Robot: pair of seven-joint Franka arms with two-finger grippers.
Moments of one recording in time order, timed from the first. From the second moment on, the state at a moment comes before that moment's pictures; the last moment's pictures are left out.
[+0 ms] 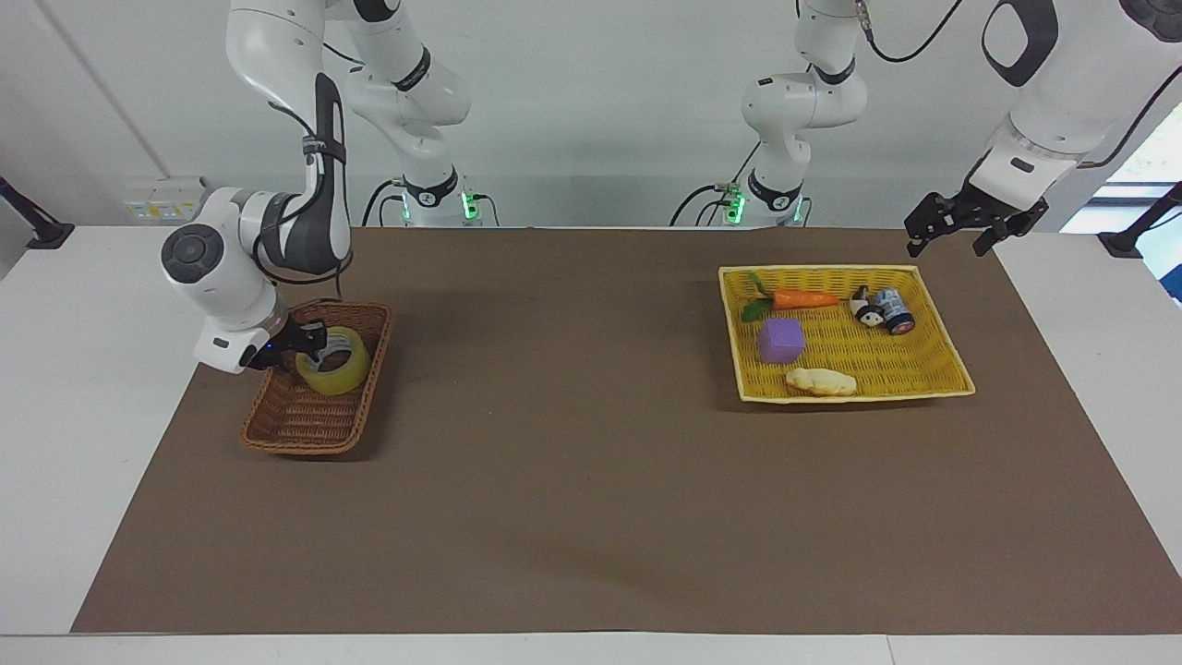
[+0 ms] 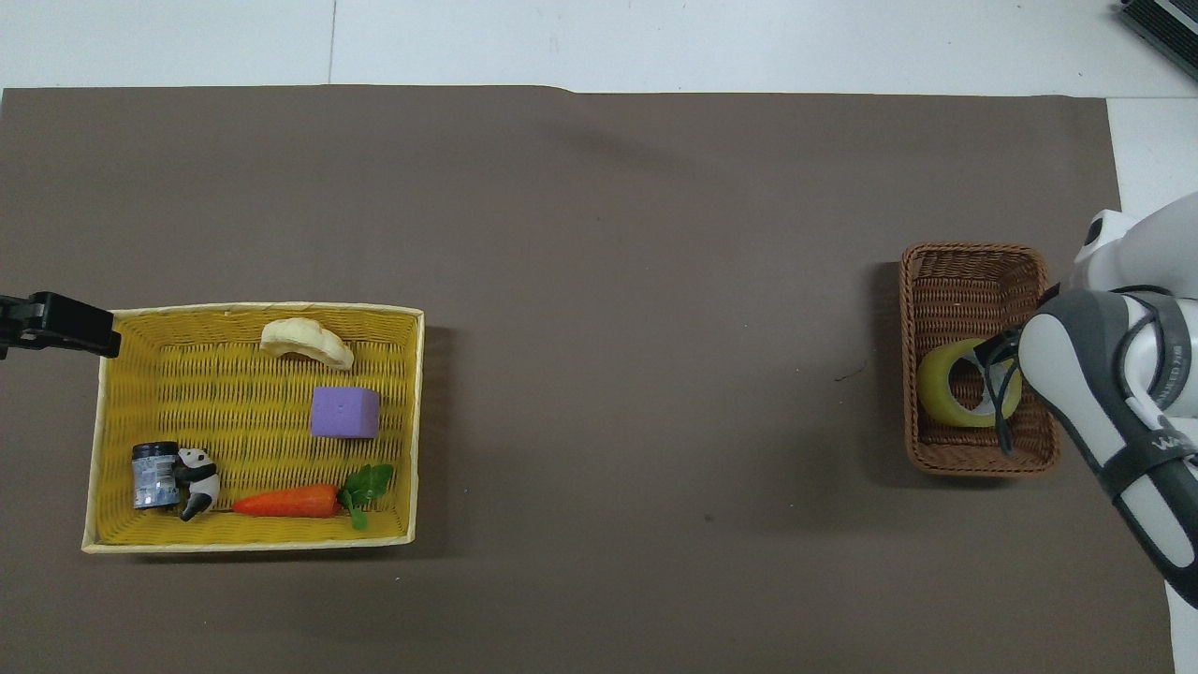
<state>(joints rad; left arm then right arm) 0.03 -0.03 -0.04 -1.63 0.01 1.51 0.04 -0.11 0.22 -0.04 -1.92 -0.12 2.03 -0.40</state>
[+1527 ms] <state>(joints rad) 0.03 -0.05 -0.04 -1.63 0.01 1.52 0.04 0.11 -0.11 -0.05 -1.56 0.00 1.42 0.19</state>
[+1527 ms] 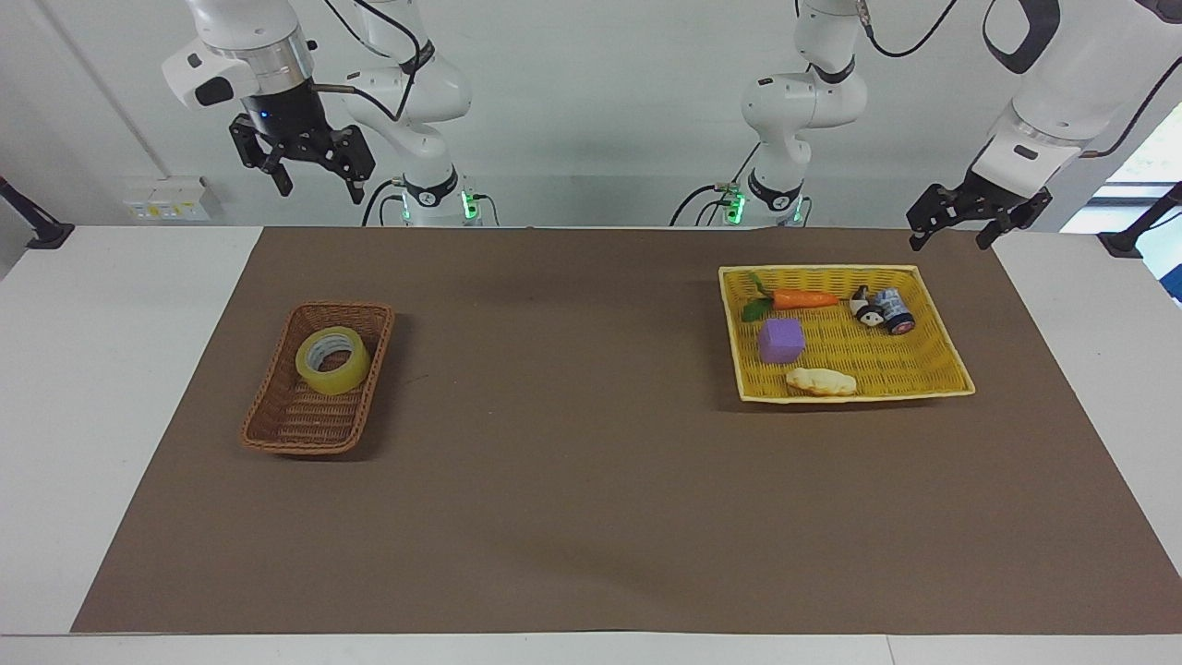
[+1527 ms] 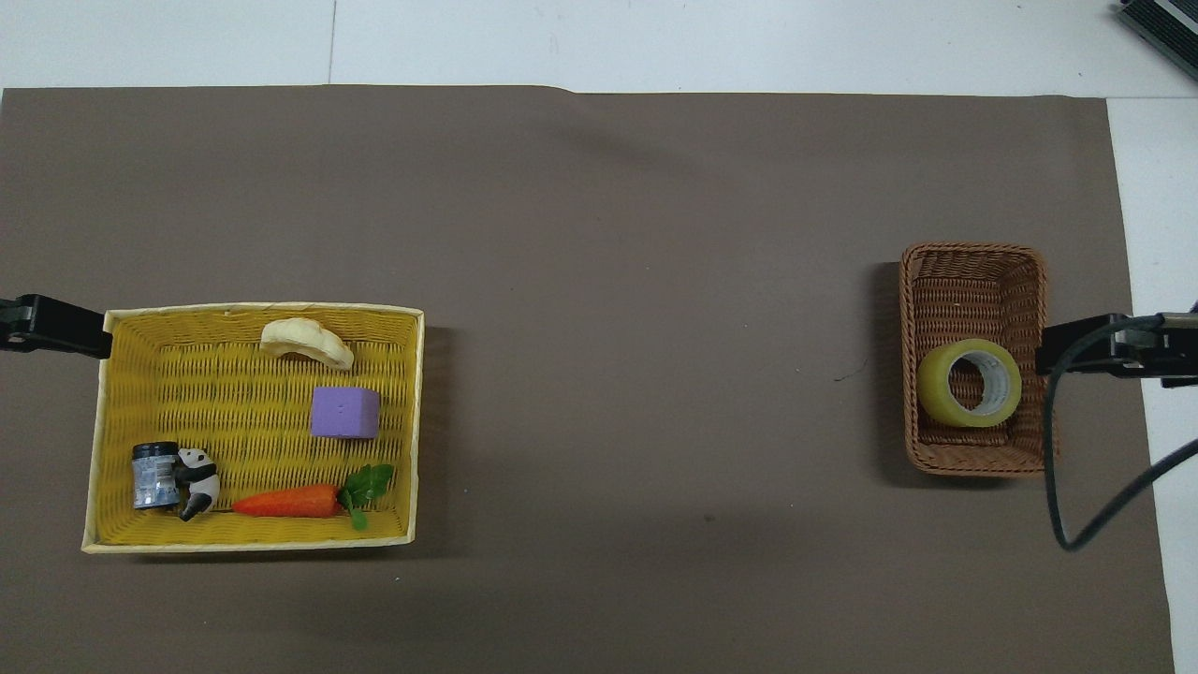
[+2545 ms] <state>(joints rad) 0.03 -0.05 -0.05 -1.63 0.01 1.52 0.04 0.08 -0.11 -0.06 -1.59 -0.03 1.42 0.10</state>
